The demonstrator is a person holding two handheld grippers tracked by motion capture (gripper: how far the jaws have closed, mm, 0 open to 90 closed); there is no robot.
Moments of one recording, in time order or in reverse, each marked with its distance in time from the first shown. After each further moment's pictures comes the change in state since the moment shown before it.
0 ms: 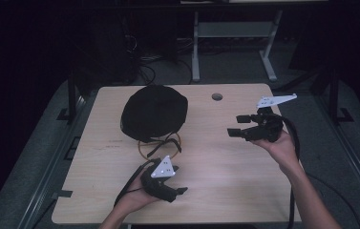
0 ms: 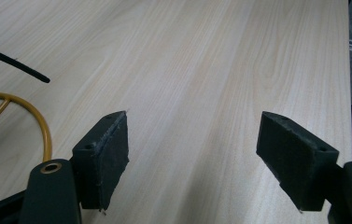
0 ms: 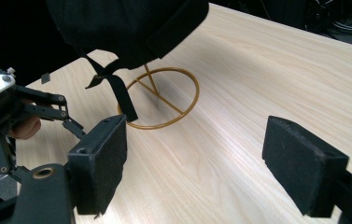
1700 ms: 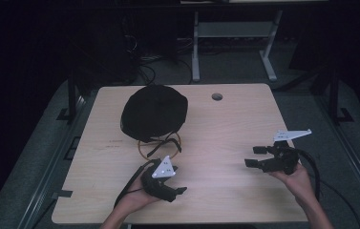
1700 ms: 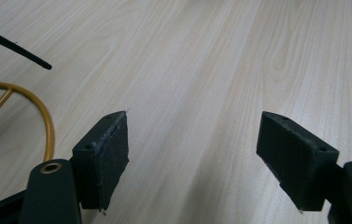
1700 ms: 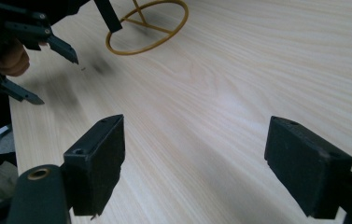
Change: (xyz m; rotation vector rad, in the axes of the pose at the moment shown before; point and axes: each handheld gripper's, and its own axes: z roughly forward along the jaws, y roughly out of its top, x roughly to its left) left arm 0.002 -0.005 0.004 0.017 0.021 -0.002; right arm -0.010 -0.107 -0.019 0.059 -0.009 0.115
